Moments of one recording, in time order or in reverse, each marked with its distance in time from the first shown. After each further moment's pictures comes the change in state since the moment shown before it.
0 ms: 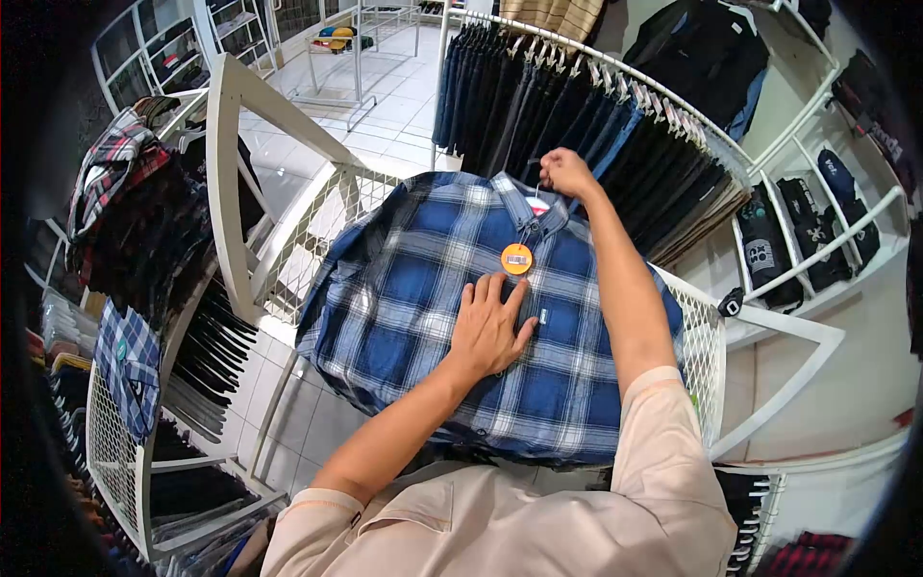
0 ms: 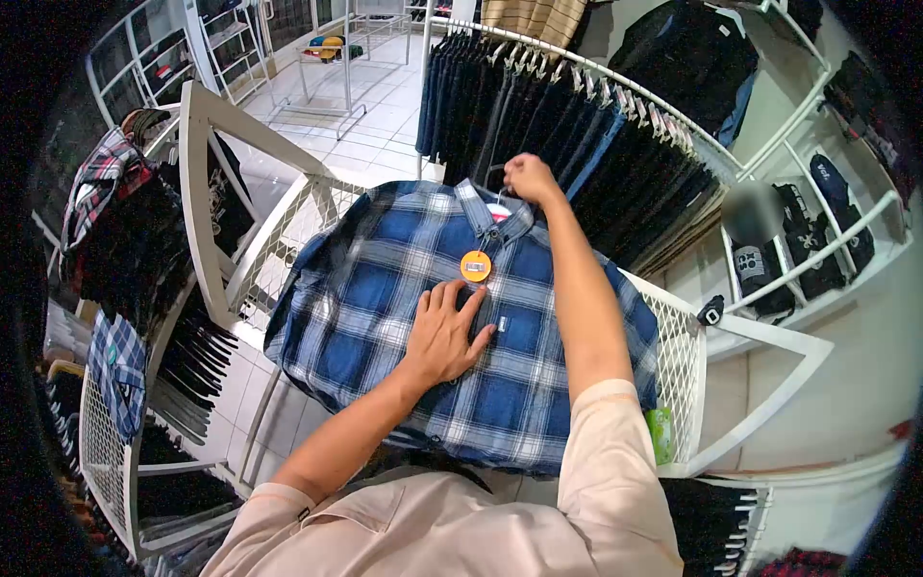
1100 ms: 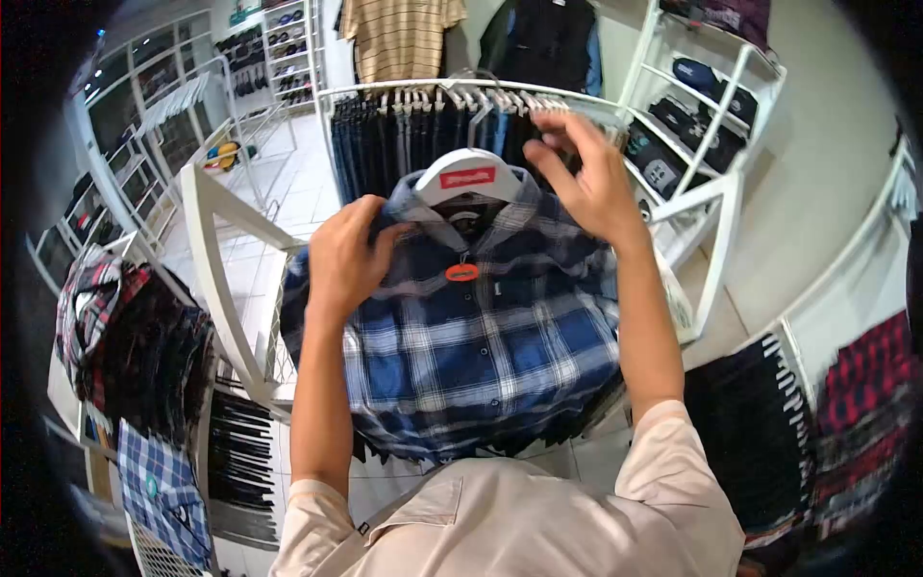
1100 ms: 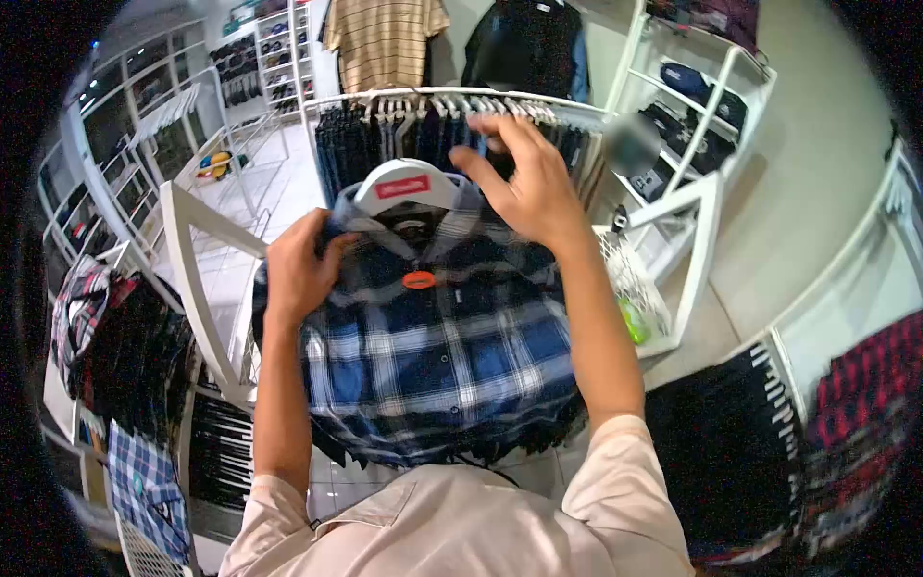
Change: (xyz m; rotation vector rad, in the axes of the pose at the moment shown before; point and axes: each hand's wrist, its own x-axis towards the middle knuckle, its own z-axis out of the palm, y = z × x) left_hand 0.044 -0.045 -0.229 -0.182 0.389 0.398; right_hand -0.375 -0.279 -0.067 -0.402 0.724 -0.738
